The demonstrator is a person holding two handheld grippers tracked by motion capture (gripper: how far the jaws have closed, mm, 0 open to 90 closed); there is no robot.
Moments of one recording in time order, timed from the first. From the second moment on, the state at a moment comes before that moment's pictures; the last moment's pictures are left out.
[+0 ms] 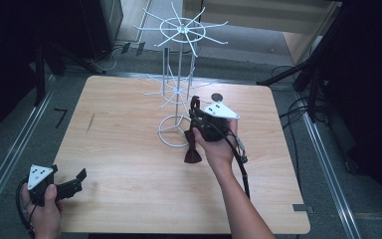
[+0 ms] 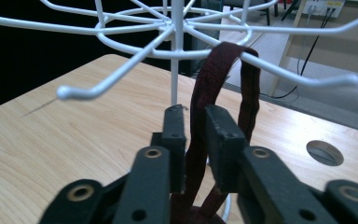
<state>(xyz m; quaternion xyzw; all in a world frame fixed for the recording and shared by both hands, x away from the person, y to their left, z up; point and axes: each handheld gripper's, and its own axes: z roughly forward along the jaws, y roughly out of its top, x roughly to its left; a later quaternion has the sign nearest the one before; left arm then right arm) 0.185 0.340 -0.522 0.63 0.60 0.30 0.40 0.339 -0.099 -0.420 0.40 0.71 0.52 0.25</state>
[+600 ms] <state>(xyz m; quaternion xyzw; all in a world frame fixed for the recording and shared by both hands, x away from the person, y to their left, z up) 0.185 0.339 -0.522 0.62 0.60 0.31 0.40 0.323 -0.142 -0.422 0.42 0.70 0.53 0.24</state>
